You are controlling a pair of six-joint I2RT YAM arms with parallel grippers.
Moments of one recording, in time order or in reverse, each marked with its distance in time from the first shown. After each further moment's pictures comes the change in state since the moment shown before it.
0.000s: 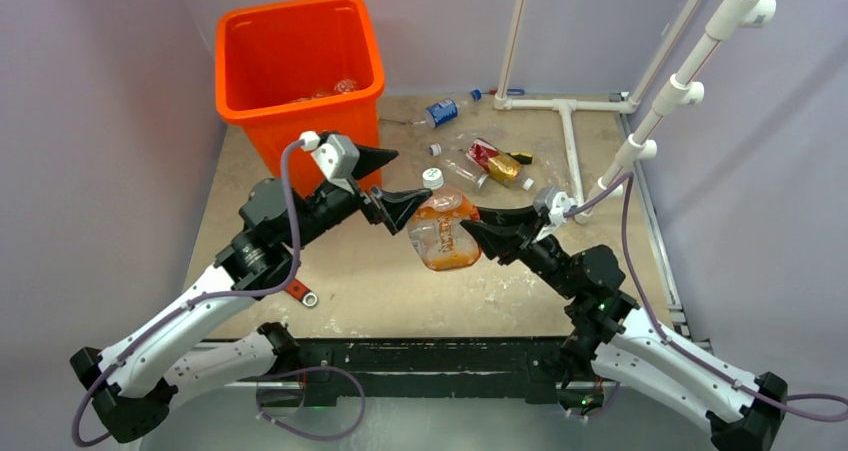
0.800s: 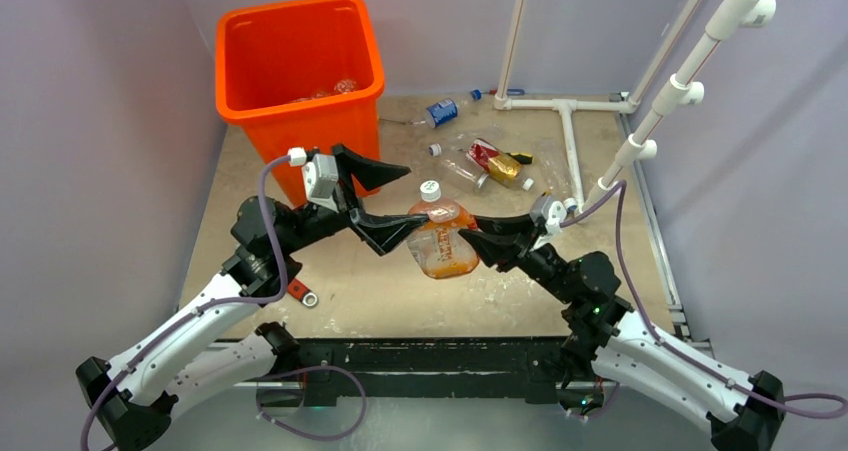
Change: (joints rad) left arm 0.080 -0.027 -0.158 0.304 0.351 -0.168; right arm 0.000 -0.027 -0.094 0.067 -0.032 0.000
